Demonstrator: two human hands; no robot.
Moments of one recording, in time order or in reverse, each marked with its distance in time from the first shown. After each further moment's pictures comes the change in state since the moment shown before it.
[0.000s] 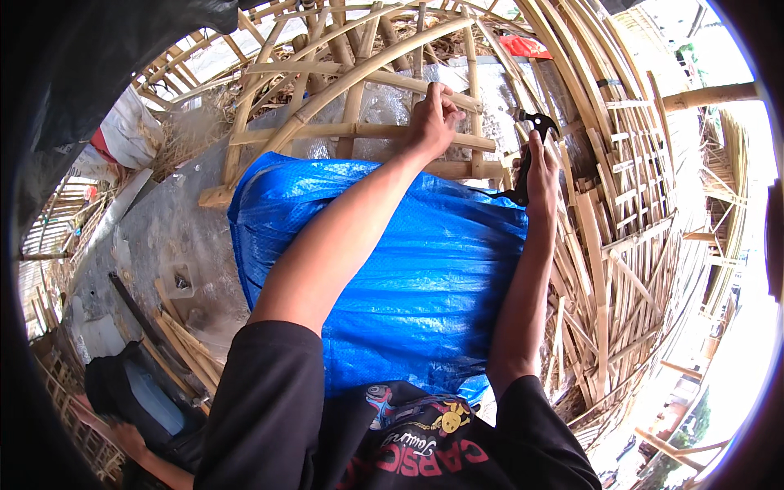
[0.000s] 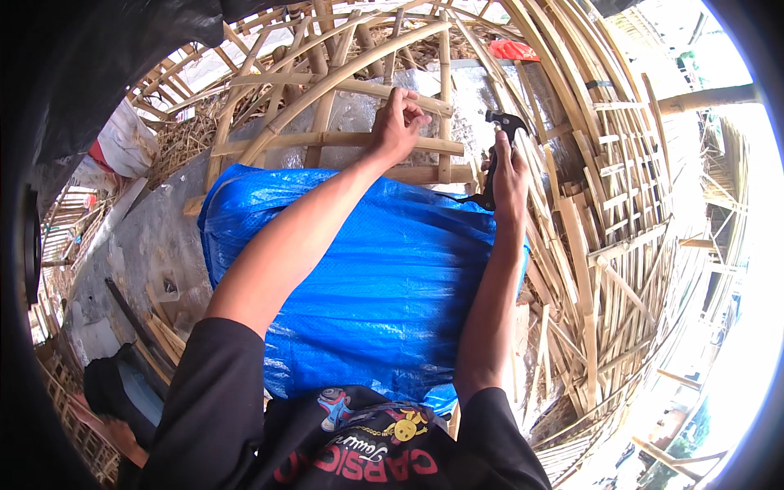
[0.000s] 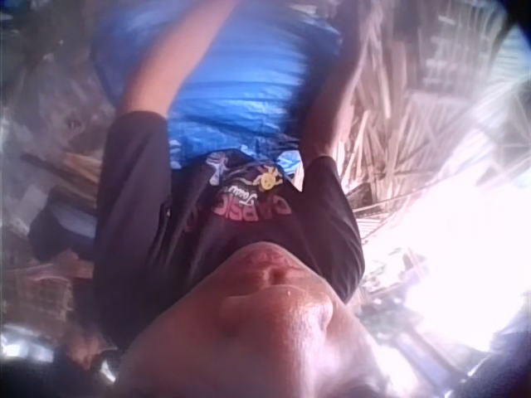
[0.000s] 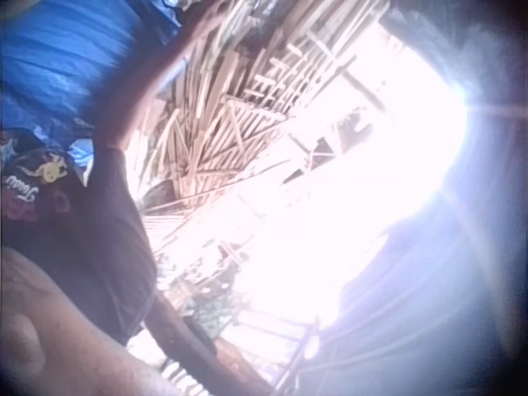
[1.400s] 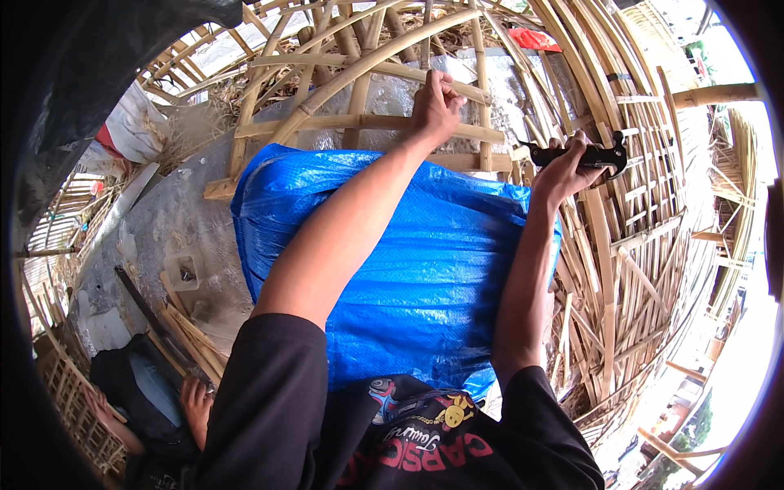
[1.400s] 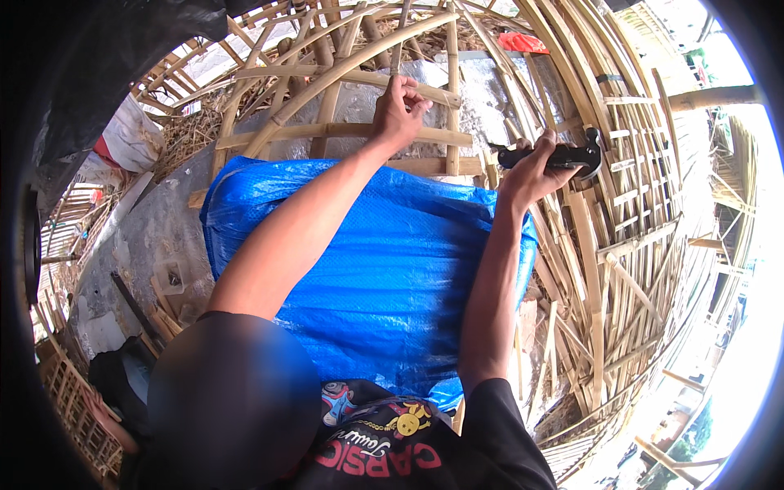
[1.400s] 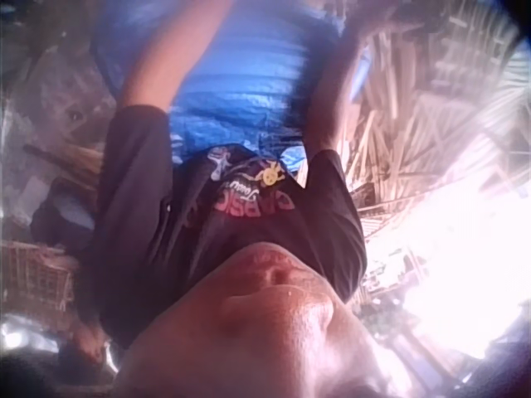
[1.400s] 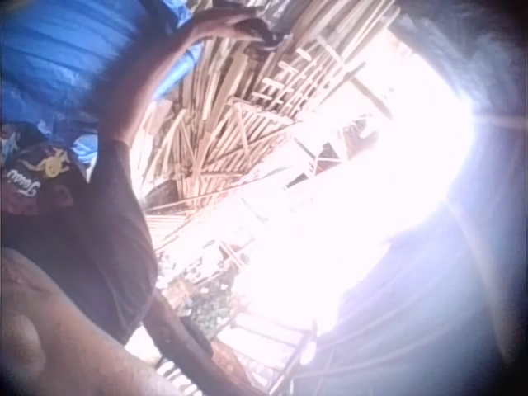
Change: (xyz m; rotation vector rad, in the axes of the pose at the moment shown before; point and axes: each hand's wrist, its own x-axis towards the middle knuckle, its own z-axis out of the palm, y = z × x) left_hand 0.006 -0.004 -0.007 0.027 0.042 -0.079; right_hand -0.008 -0.033 0.029 0.647 0.614 -0.401
